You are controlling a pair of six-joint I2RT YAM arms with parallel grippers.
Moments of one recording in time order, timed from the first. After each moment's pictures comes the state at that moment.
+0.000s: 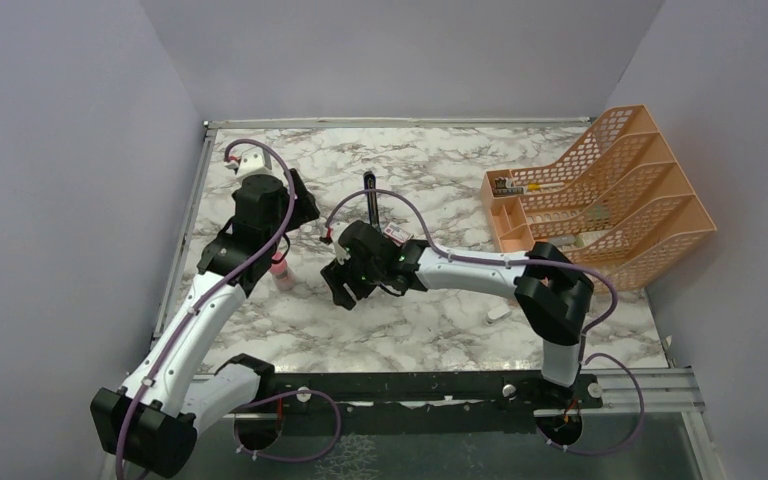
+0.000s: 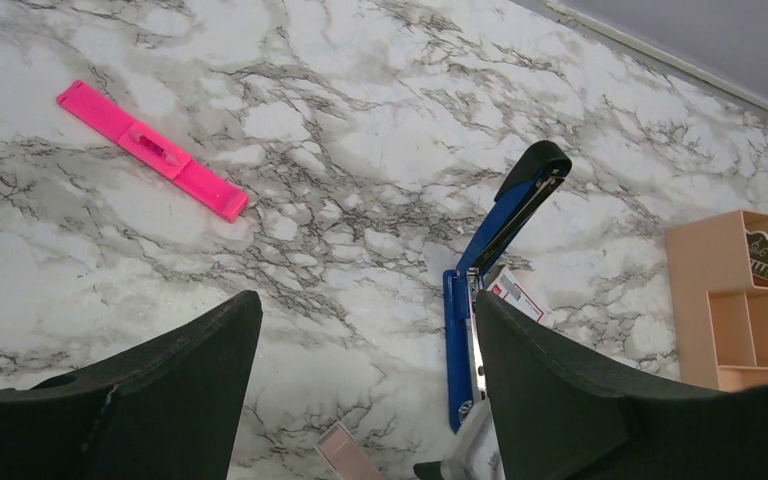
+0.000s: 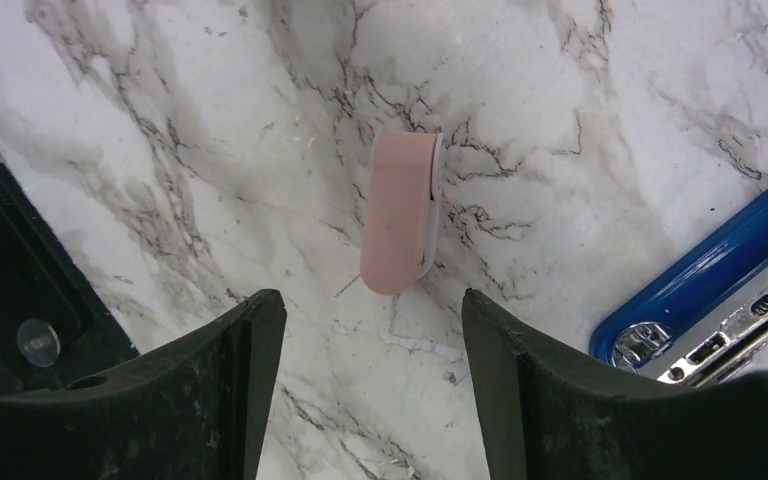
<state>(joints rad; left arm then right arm) -0.35 0.99 0.96 -0.41 -0.30 -0.54 1.07 1.86 1.32 -0.25 -0.08 0.22</state>
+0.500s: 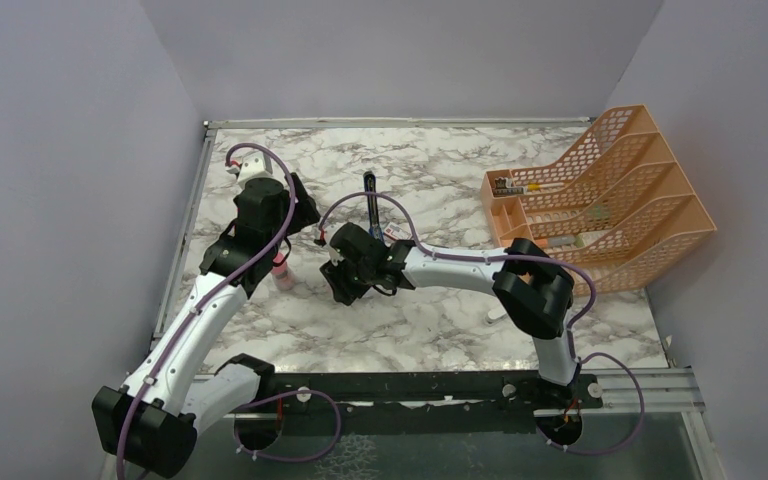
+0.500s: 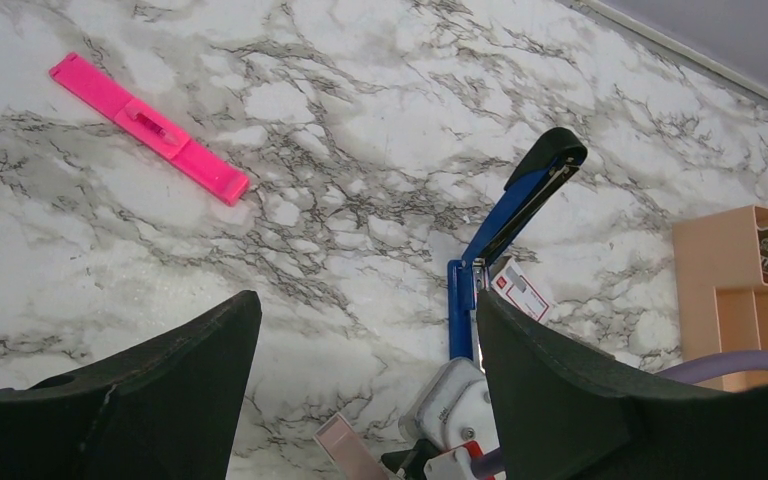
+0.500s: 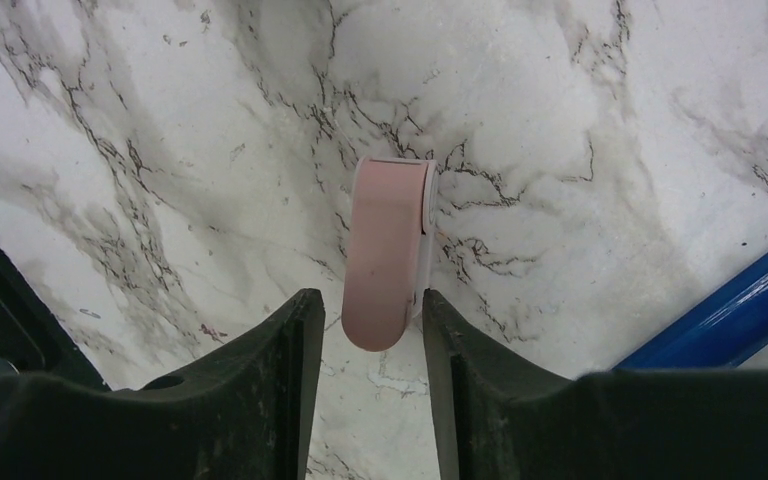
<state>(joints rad) -0.35 0.99 0.93 -0.41 -0.30 -0.56 1.08 1.99 1.40 -0.26 -0.08 0.22</state>
